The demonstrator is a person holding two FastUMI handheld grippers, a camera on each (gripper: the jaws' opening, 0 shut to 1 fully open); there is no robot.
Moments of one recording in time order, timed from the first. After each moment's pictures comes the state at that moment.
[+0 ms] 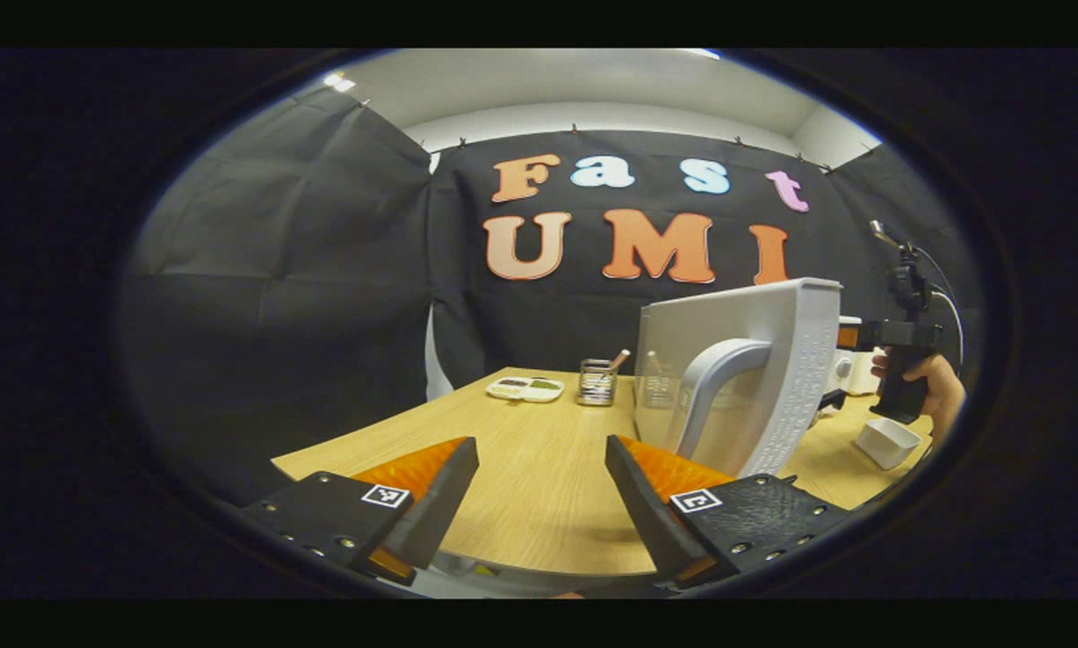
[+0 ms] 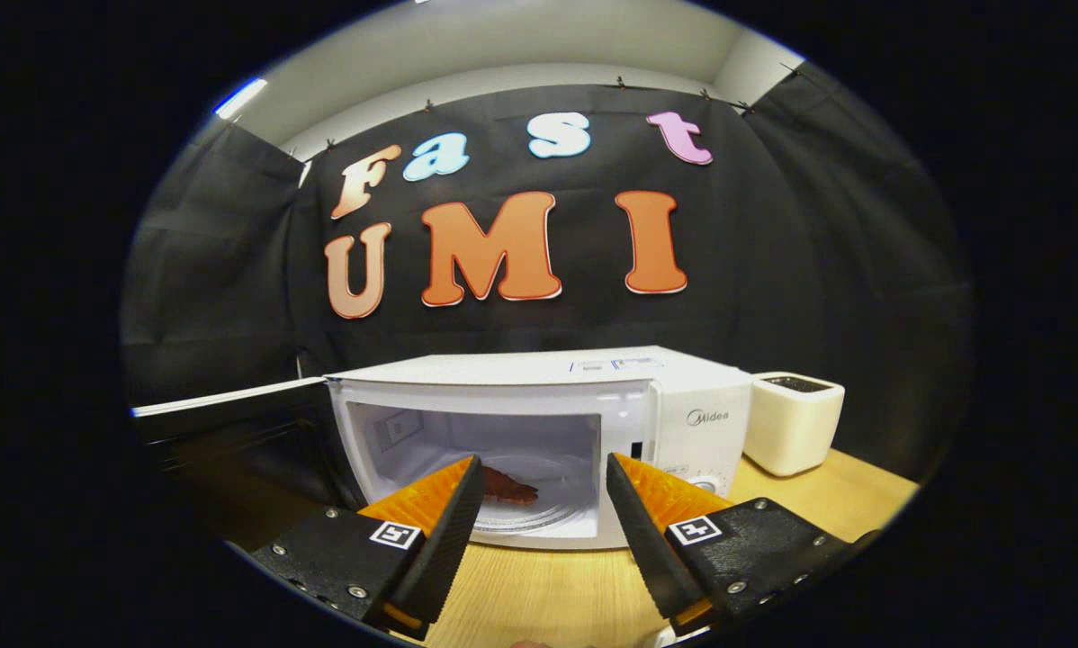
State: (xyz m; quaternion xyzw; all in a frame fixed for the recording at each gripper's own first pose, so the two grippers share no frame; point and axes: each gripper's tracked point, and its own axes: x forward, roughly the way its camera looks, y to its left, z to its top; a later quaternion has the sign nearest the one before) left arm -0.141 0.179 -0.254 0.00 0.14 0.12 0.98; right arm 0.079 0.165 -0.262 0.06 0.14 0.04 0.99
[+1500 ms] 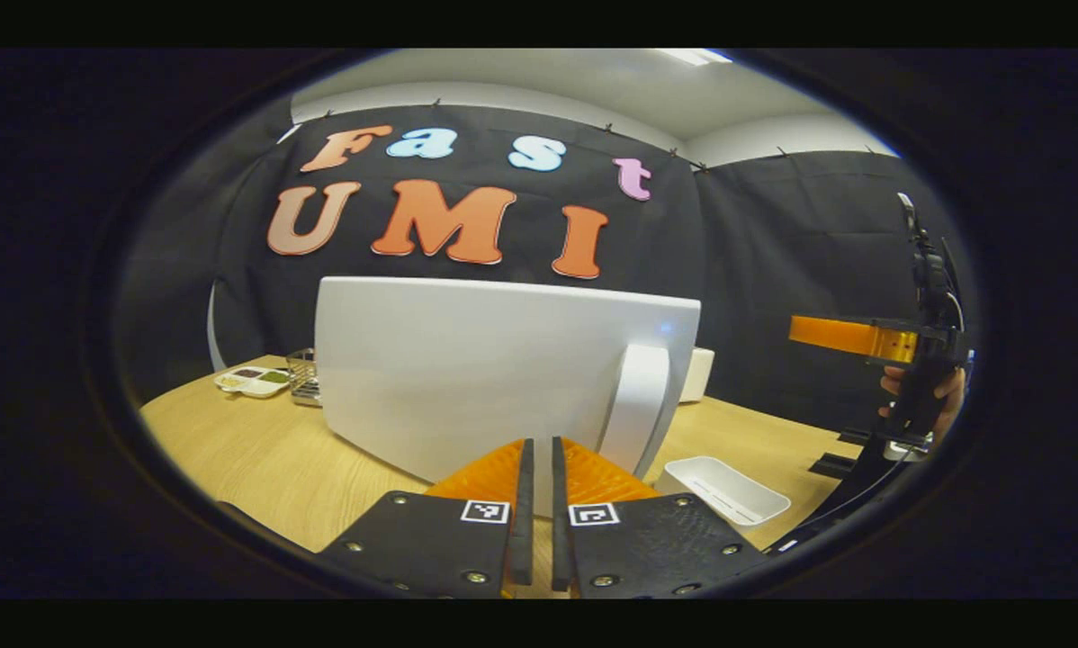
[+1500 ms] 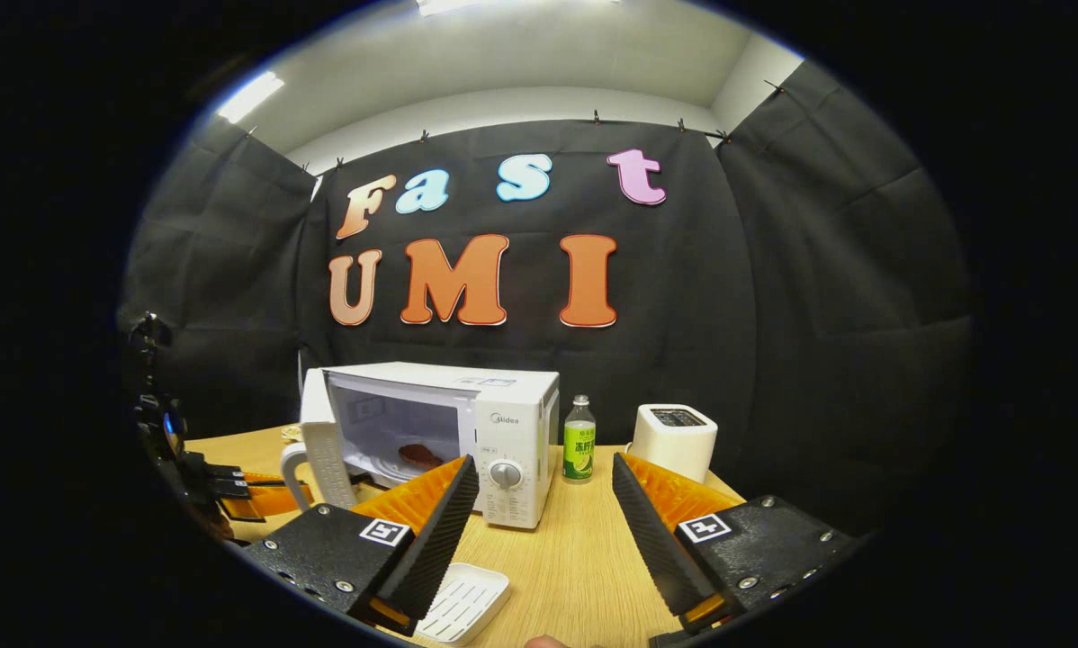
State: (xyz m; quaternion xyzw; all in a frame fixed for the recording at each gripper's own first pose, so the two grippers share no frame) left arm -0.013 -0.110 -0.296 -0.06 0.16 -0.16 0.97; right arm -0.028 -0.011 -0.227 0.04 0.13 0.03 0.99
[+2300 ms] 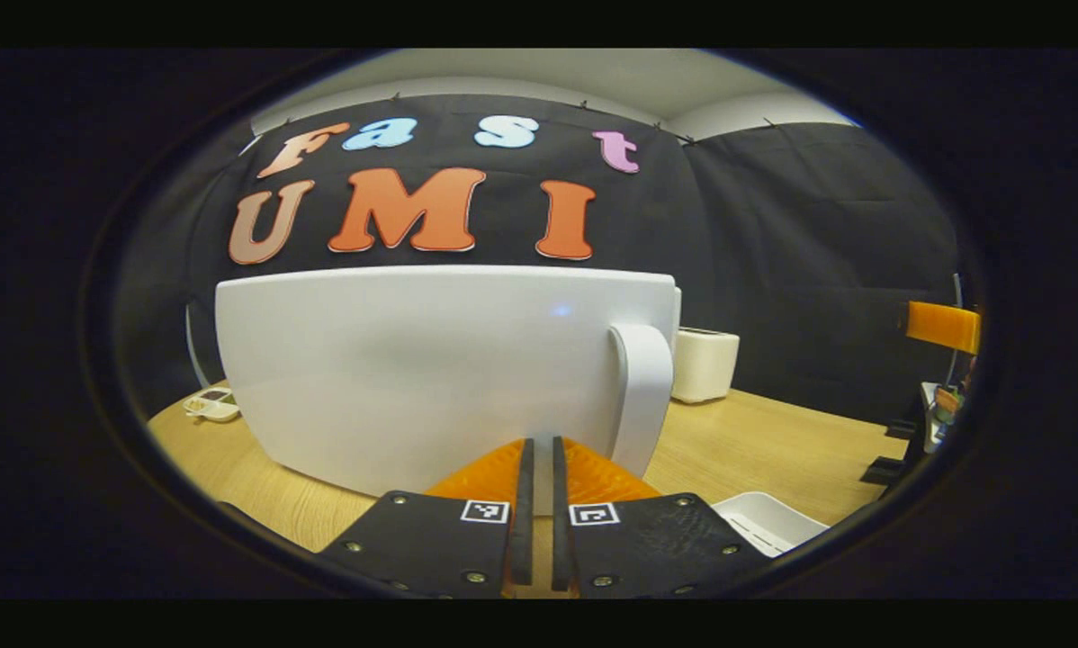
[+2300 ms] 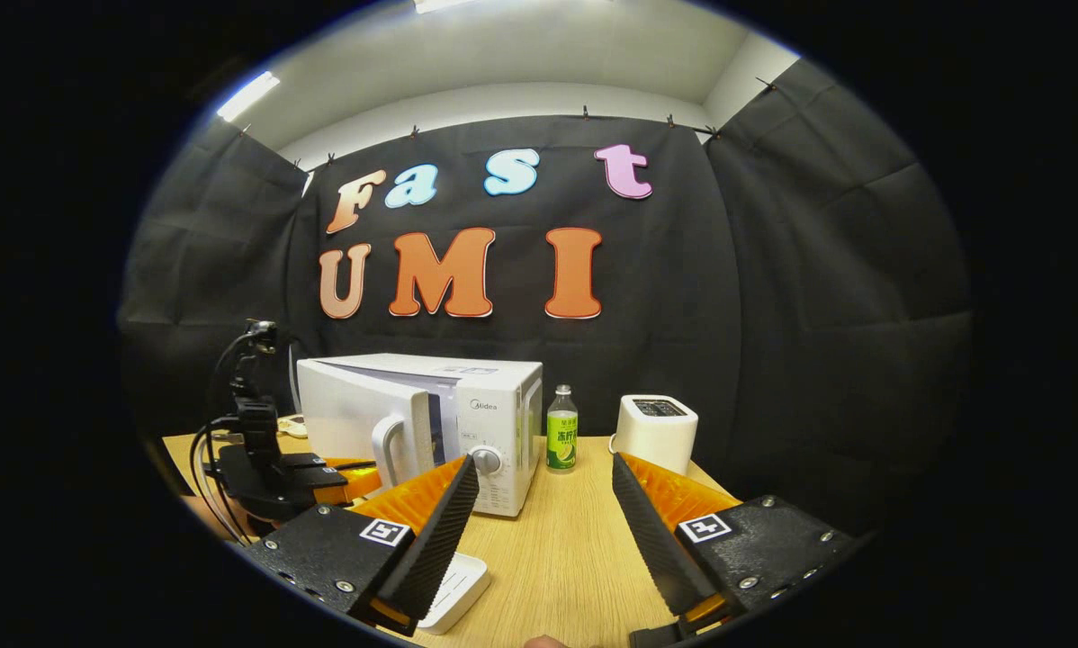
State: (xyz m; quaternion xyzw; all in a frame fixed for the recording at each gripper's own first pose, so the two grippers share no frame) left arm 0.082 -0.165 -0.332 -0.01 0.17 -0.15 0.97; right arm -0.041 -0.032 -0.236 0.03 0.13 0.02 0.99
